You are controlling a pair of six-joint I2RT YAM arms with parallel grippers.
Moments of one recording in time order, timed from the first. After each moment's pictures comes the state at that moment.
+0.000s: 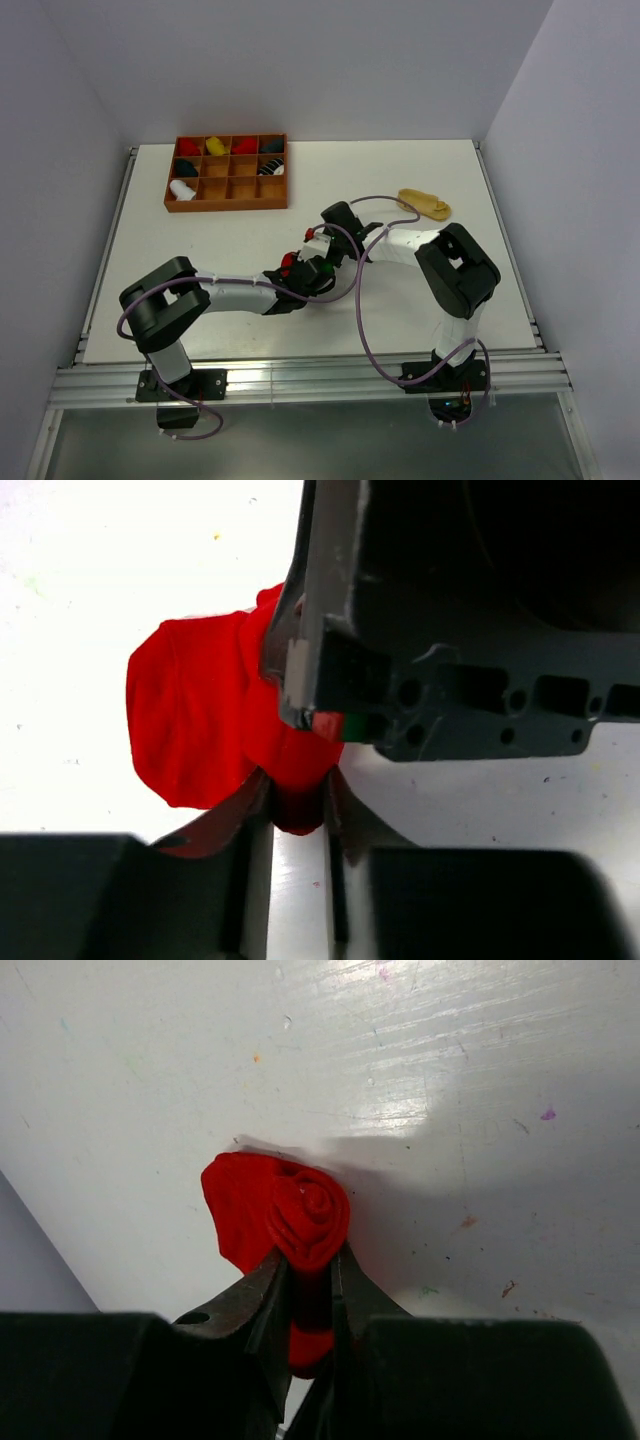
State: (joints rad) left arm -1.05 1.72 0.84 0.04 -0.60 -0.46; right arm 0.66 1.82 1.03 -0.13 -0.11 1.11
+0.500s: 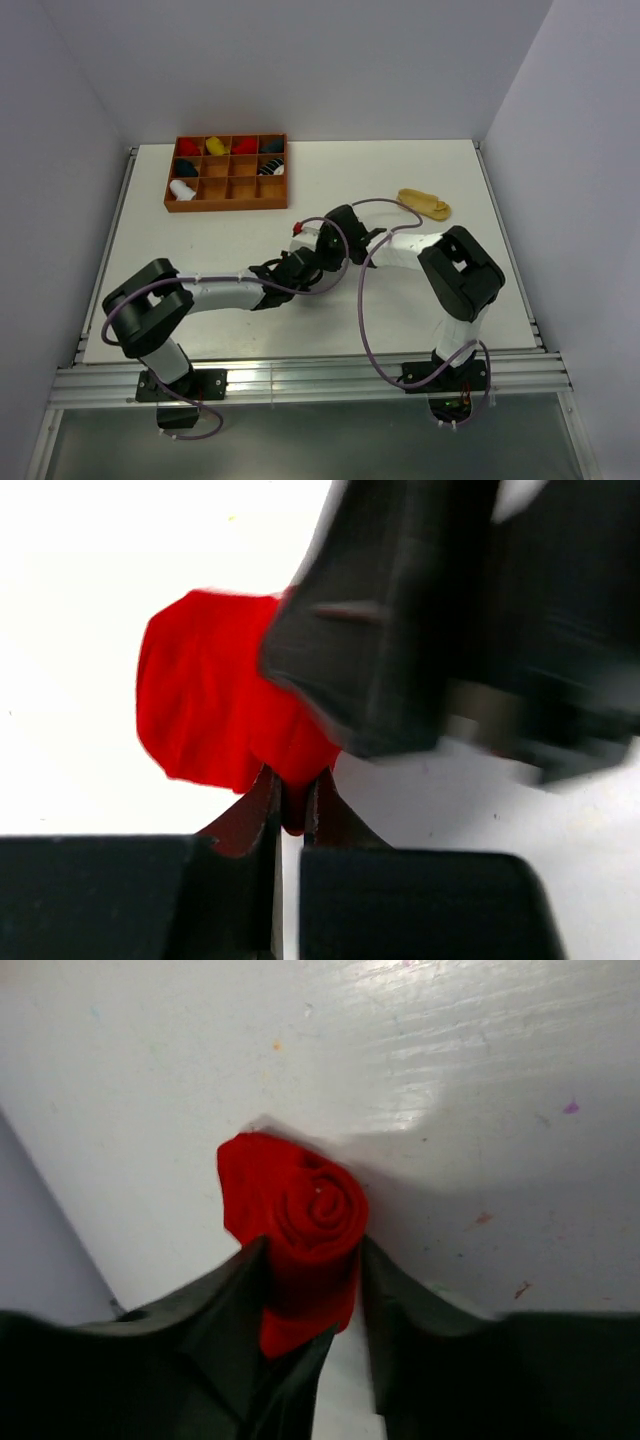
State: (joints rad) left arm -0.99 1.66 0.82 0.02 -0.50 -0.49; right arm 0.66 1.80 0.98 -0.04 -0.13 1.12
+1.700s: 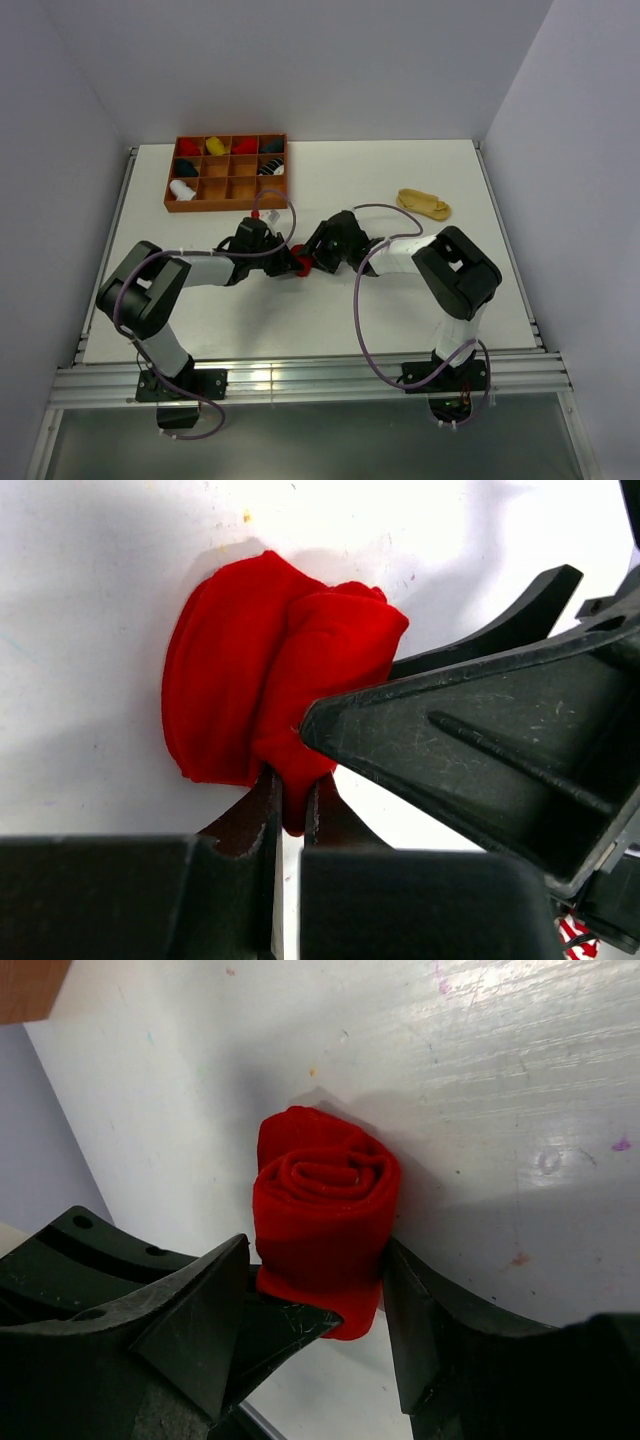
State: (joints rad) left arm -0.54 1.70 0.69 0.30 0.35 -0.80; right arm 0.67 1.81 0.86 0.22 -0.12 1.18
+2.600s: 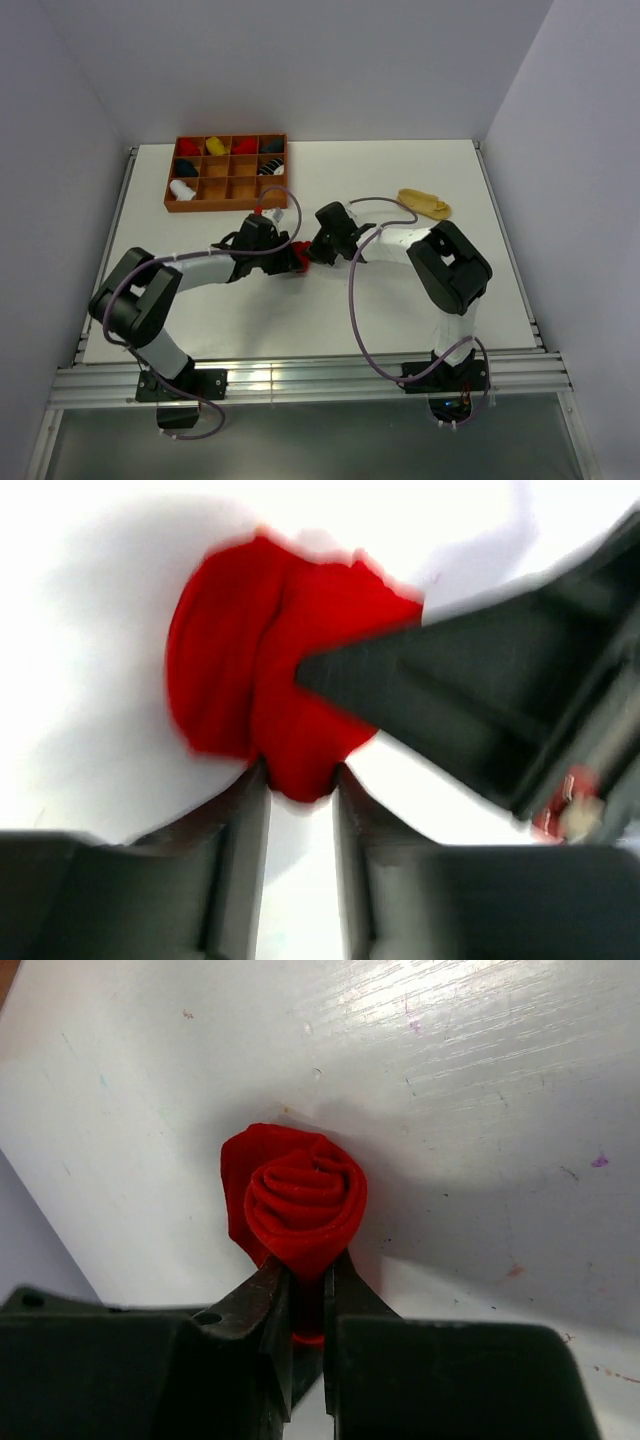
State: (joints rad) left arm -0.56 1.68 0.79 0.11 0.27 -0.70; right arm 0.67 1.87 1.04 -0.06 -0.03 1.20
